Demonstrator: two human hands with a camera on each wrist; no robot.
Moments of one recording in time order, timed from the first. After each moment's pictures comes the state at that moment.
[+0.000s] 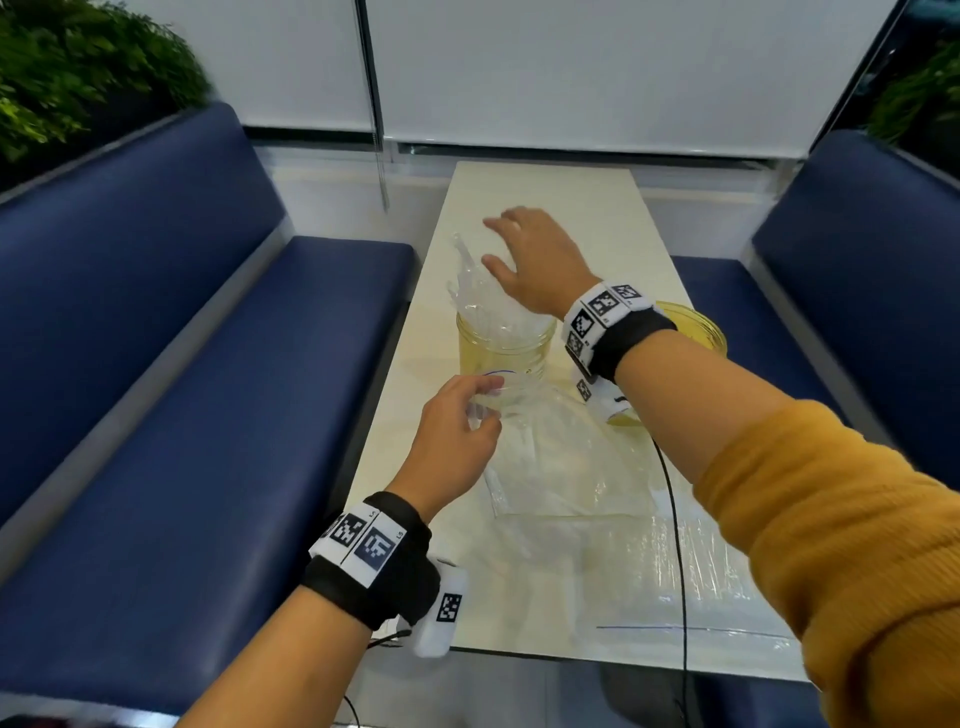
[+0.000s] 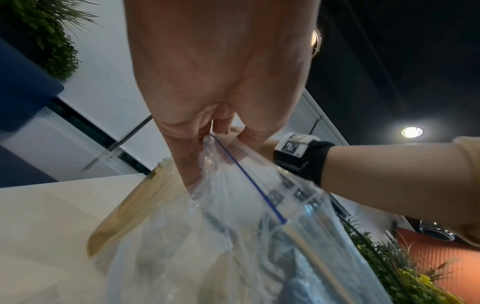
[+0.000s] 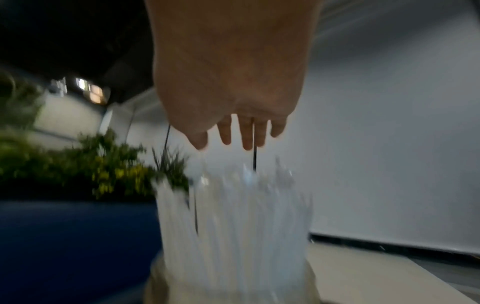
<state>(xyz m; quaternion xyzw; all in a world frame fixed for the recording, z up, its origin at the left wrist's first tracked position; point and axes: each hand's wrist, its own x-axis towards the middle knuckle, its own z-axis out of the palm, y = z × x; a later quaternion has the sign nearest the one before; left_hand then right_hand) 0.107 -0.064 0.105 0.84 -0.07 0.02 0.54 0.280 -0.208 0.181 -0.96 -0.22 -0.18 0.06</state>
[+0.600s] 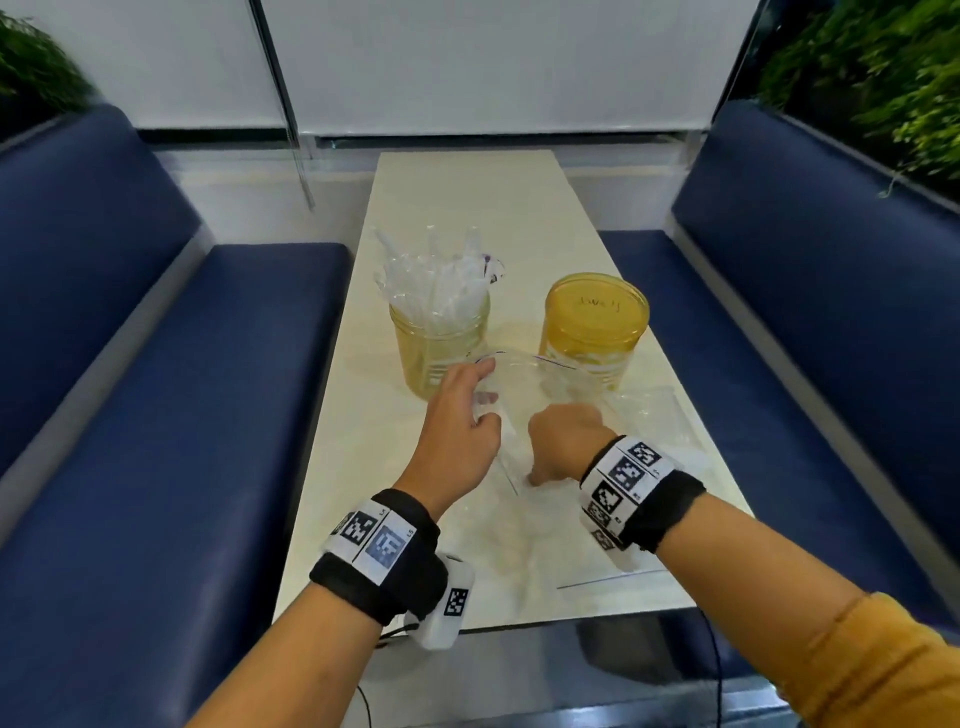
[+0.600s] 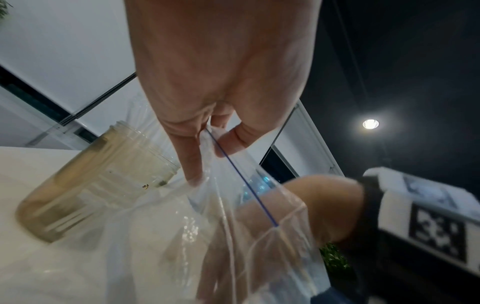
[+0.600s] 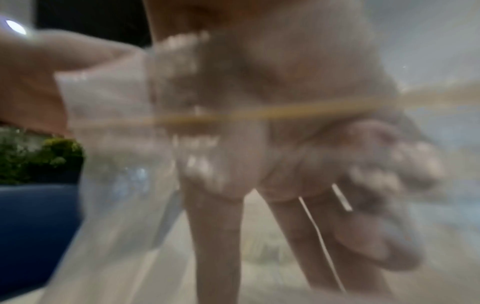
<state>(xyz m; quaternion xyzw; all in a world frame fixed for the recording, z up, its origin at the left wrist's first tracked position) 0.101 -0.116 0.097 0.83 -0.14 -0.01 0.54 0.109 -0.257 0.108 -0.96 -0.03 0.25 -0.10</state>
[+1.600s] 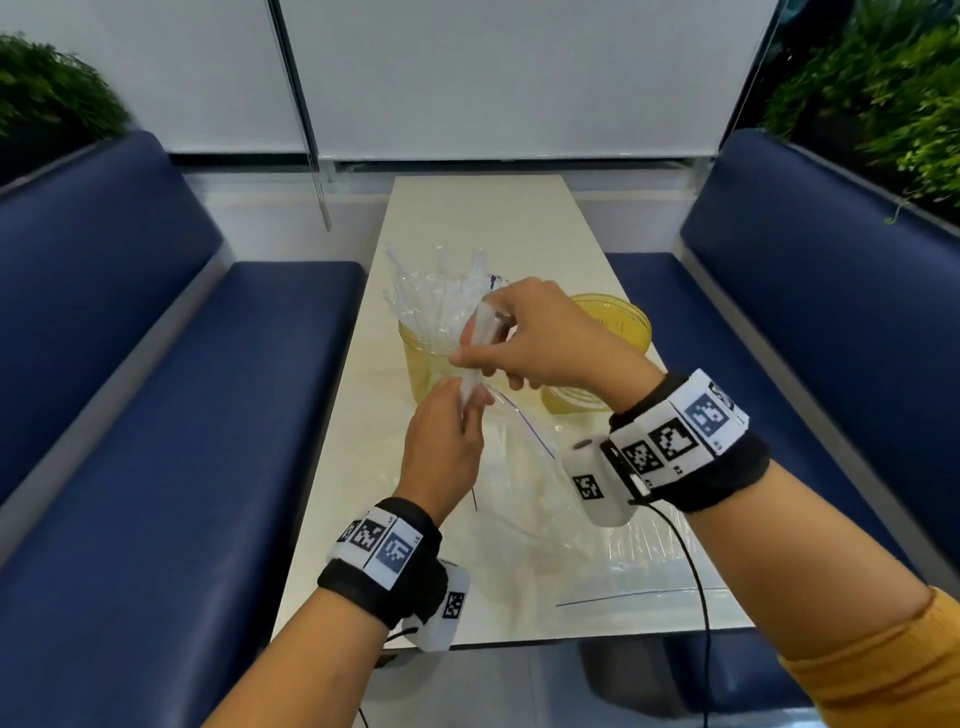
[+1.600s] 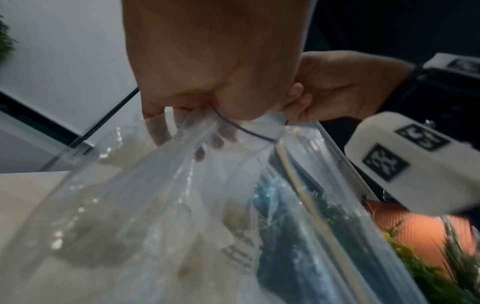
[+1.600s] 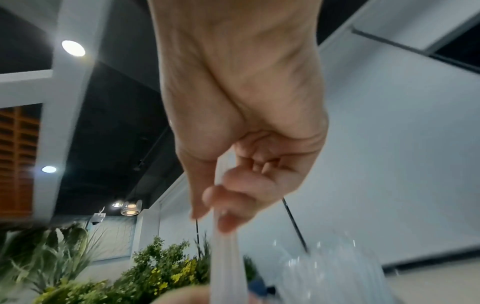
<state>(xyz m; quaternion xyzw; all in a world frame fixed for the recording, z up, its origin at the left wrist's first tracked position) 0.107 -0.112 0.093 0.87 -0.10 0.11 0.47 0.116 -0.244 0.229 -0.92 -0.16 0.01 0.36</state>
